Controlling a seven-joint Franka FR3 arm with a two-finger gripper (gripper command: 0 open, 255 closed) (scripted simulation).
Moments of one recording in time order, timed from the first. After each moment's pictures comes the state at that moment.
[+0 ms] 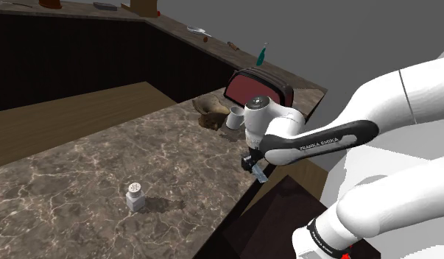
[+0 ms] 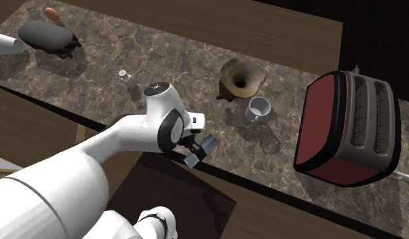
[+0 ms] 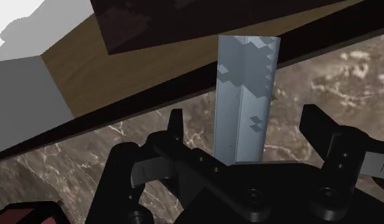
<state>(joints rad) -0.20 -0.32 0.45 -2.72 -0.24 2.17 0.61</state>
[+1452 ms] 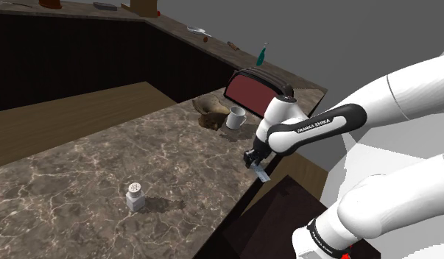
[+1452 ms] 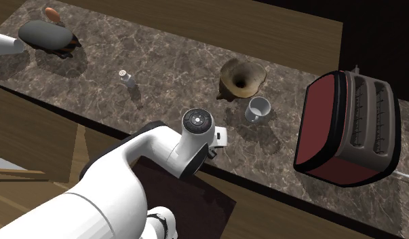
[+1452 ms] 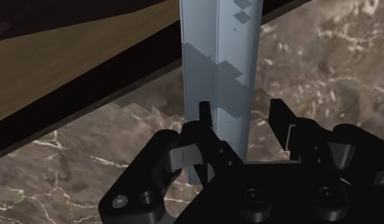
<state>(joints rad) -0.16 -0.29 0.18 -2.83 0.05 2.55 0.22</state>
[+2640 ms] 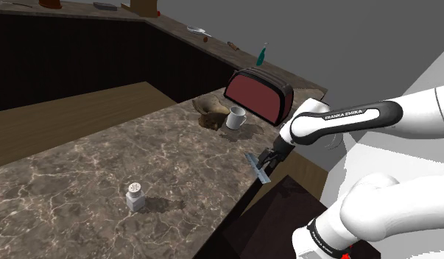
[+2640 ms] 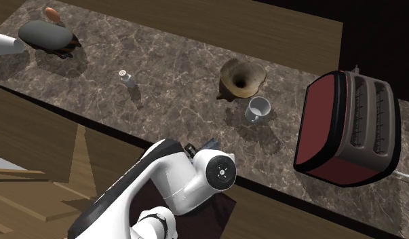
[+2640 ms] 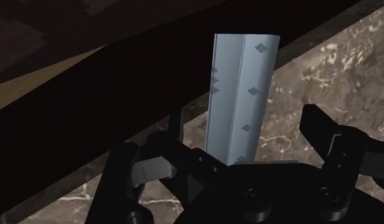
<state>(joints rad) -0.08 -0.54 -0.13 -2.99 0.31 2.46 -0.17</state>
